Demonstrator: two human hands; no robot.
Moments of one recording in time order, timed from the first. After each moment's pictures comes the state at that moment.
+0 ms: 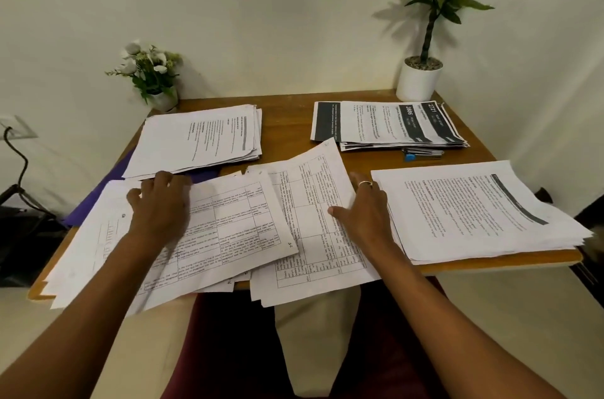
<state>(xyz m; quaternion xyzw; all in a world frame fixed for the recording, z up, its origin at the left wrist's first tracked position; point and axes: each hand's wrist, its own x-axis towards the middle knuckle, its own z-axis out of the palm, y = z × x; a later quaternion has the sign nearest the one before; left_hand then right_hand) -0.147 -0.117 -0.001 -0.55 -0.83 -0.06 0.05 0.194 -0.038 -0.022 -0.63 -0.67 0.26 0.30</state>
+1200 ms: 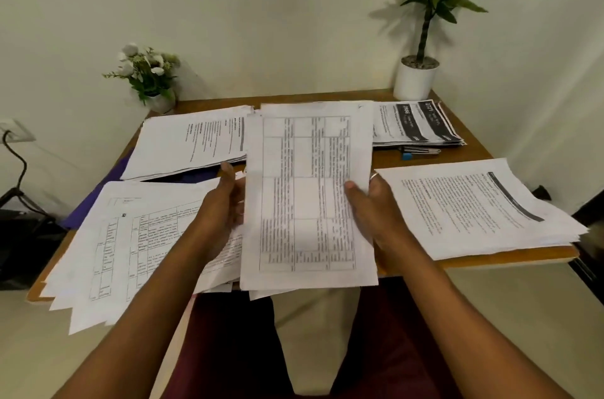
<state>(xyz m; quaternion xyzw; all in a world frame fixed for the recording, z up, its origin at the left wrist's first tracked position) -0.043 -0.116 0.020 -0.33 -0.60 -0.51 -0.51 0.218 -0.053 0.010 -0.54 -0.56 0.48 0.40</state>
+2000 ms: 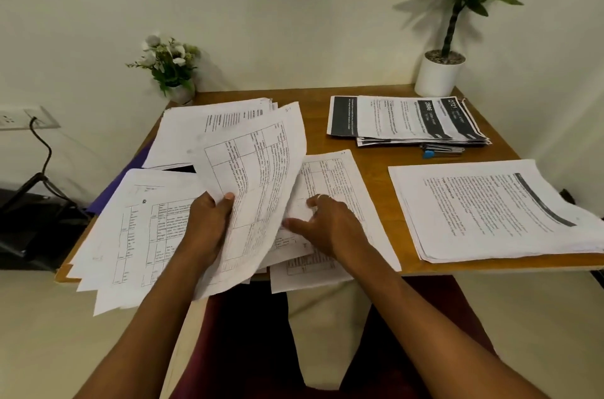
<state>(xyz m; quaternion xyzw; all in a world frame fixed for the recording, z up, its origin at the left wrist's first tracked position) -0.076 -0.141 -0.009 -0.30 -0.68 -0.57 -0.36 0.132 -0.088 0.006 -0.58 -0.73 0.35 0.10</state>
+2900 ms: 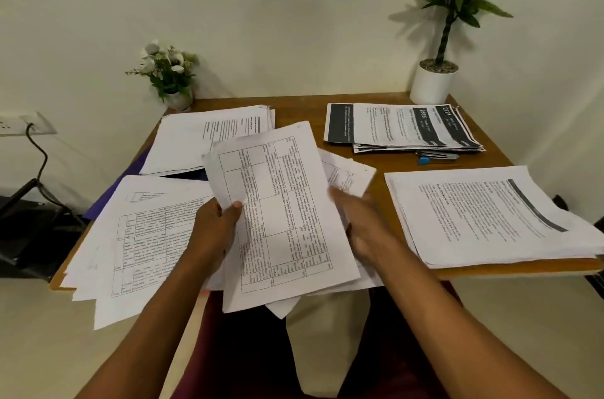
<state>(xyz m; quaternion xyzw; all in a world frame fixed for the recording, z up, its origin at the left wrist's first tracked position) -0.067 -0.139 -0.014 -0.33 -0.70 -0.53 -0.35 0.167 -0.058 0.007 -0.49 -0.34 0.70 0.39</state>
